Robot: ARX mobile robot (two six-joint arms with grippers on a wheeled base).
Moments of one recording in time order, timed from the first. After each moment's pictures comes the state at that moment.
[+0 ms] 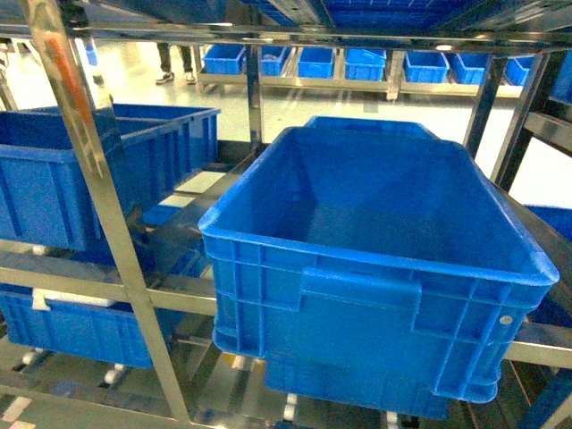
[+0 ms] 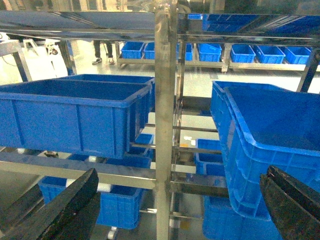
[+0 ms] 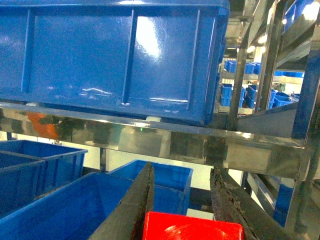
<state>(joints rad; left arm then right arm) 0.00 0.01 0.02 -0.01 0.00 0.00 -0.05 1.00 0.23 1.12 -0.13 0.00</state>
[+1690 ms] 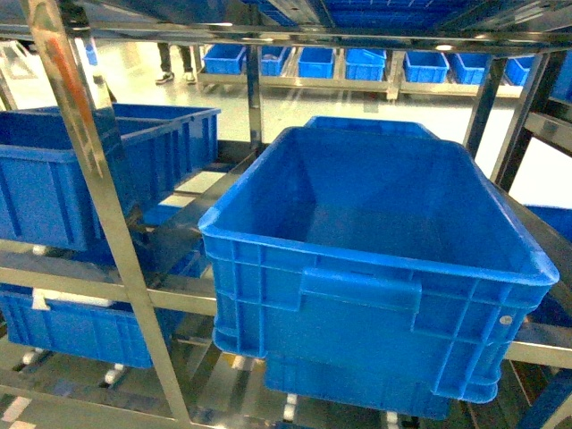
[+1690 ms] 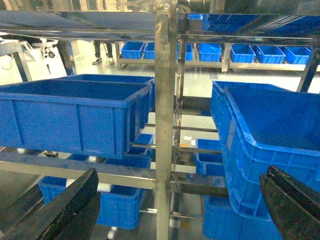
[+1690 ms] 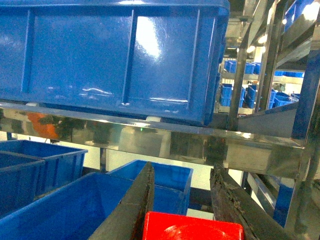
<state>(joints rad) 0.00 0.01 0.02 -0.01 0.00 0.00 -0.05 1.00 0.23 1.12 -0.13 0.00</state>
